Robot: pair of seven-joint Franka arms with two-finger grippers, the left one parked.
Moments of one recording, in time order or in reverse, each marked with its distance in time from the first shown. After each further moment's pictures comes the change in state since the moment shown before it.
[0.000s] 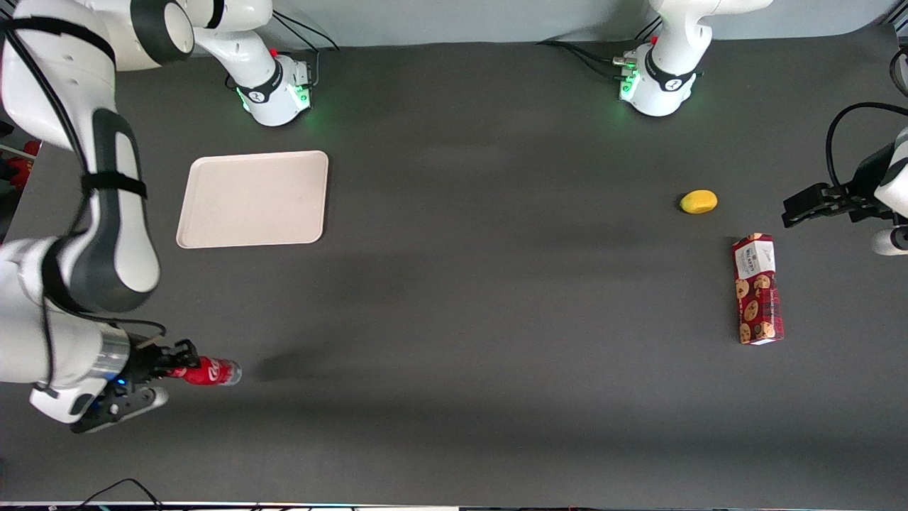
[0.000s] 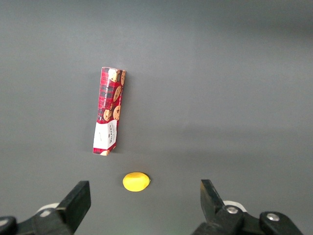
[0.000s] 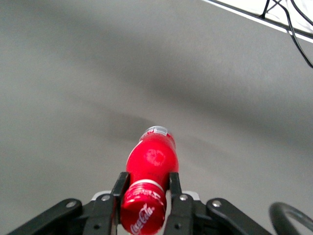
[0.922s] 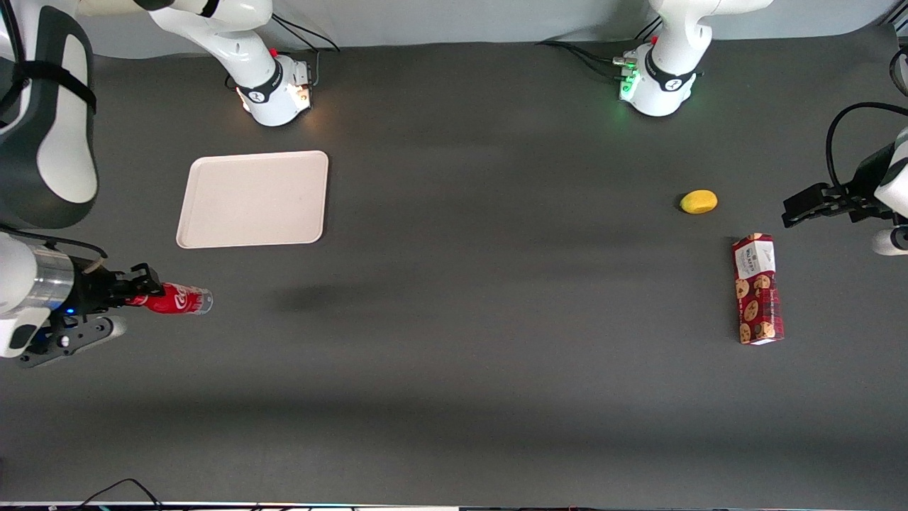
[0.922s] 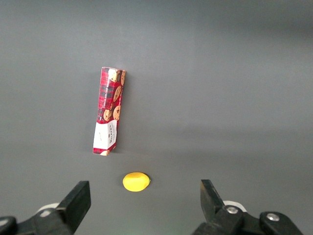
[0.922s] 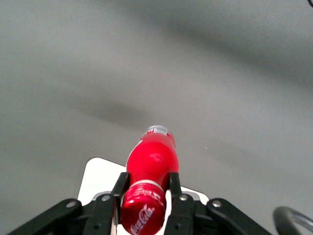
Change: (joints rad) arm 0.014 -0.238 -0.003 -0.186 -0.047 -0.162 0.009
